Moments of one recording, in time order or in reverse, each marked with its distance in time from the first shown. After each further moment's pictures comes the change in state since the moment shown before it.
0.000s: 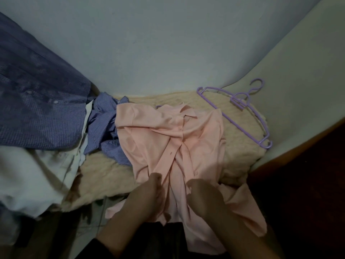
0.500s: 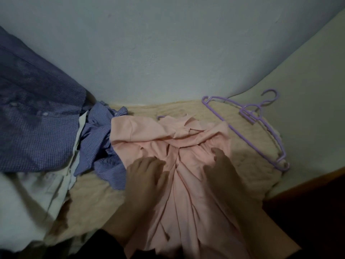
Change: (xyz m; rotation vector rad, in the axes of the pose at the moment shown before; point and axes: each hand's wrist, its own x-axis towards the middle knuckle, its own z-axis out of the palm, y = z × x) left_hand 0.094 -0.023 -0.013 0.159 0.217 -0.067; right_hand 0.093 0.015 -0.071 0.500 0.401 0.161
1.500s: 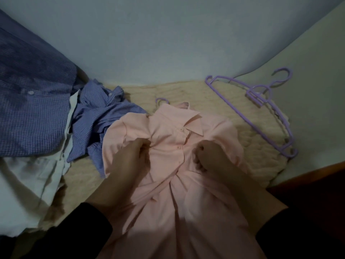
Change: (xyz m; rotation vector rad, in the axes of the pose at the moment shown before) left_hand 0.018 -0.024 -0.011 -0.247 -0.086 -0.322; right_hand 0.032 -0.001 0.029 0.007 -0.308 0.048
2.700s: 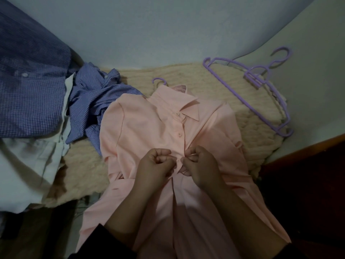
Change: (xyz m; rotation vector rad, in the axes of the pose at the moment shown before) left_hand -0.074 0.045 0.037 -0.905 -0.189 -0.469; right_hand -0.078 0.017 0.048 0.490 0.076 -0.043
